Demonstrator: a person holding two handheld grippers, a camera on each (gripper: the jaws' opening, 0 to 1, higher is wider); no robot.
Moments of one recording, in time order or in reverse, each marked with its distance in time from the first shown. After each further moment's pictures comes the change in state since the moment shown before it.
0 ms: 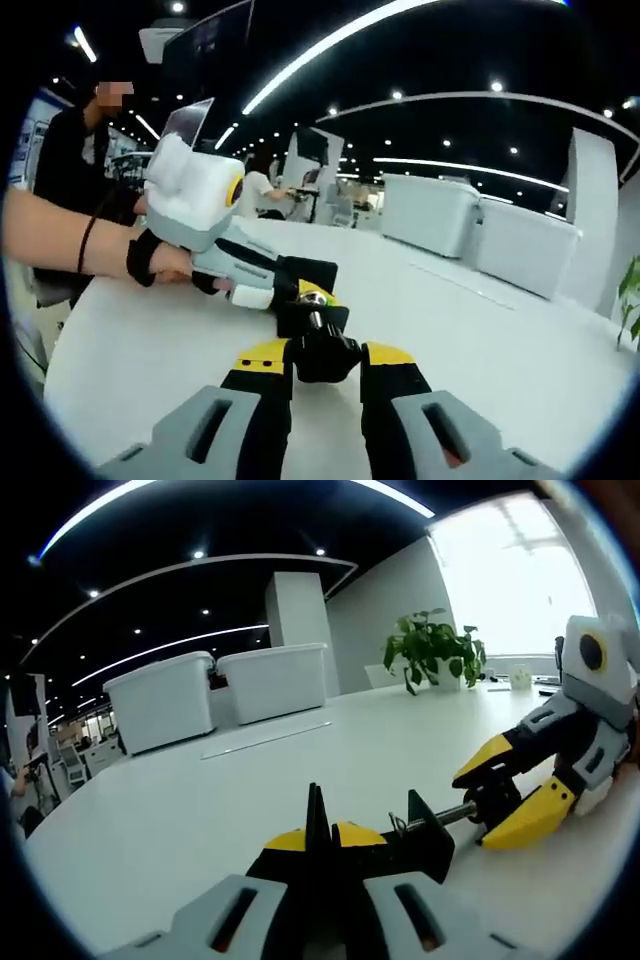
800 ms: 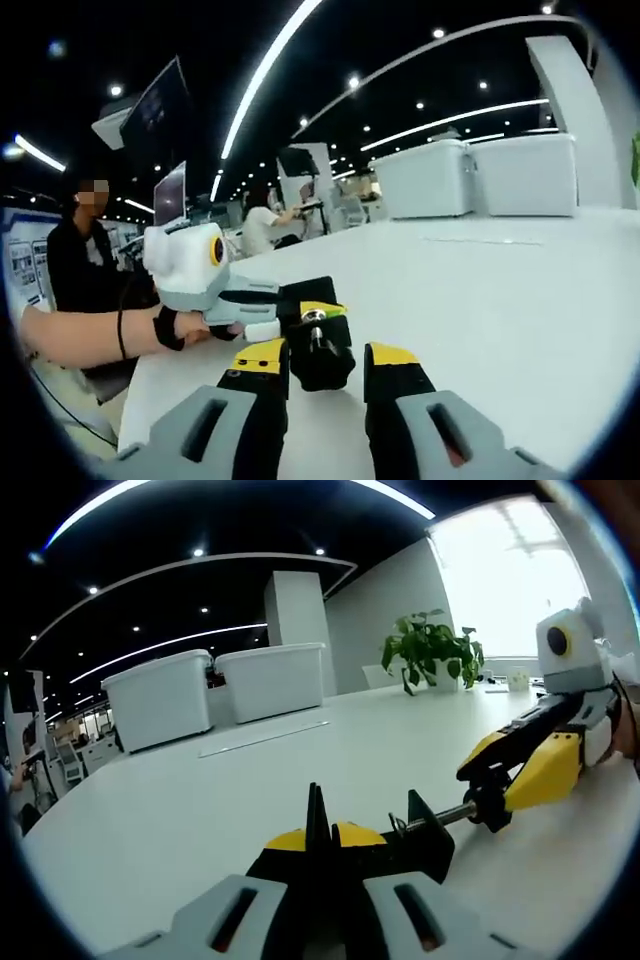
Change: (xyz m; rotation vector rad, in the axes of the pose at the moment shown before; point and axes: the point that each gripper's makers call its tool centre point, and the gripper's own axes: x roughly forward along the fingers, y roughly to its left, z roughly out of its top) left arm -0.003 -0.001 -0.001 -0.009 0.000 -0.018; right arm -0.011 -0.002 0.007 0.392 -0.012 0.120
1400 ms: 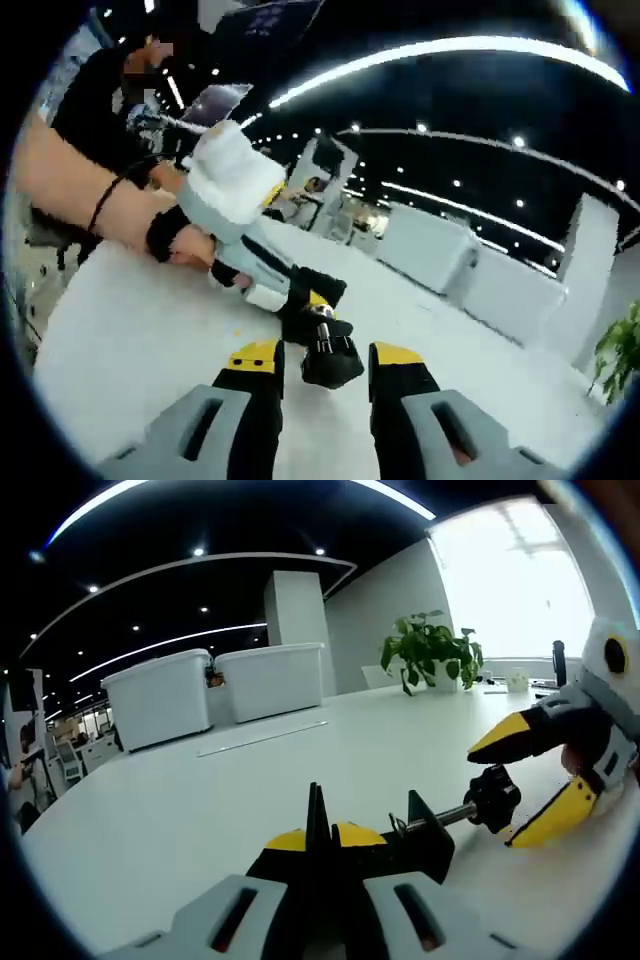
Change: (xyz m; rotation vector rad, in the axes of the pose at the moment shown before) left arm -0.003 -0.004 -0.001 -0.006 -0.001 -0.003; right arm -0.004 0.004 0.013 -0.425 -0.081 -0.128
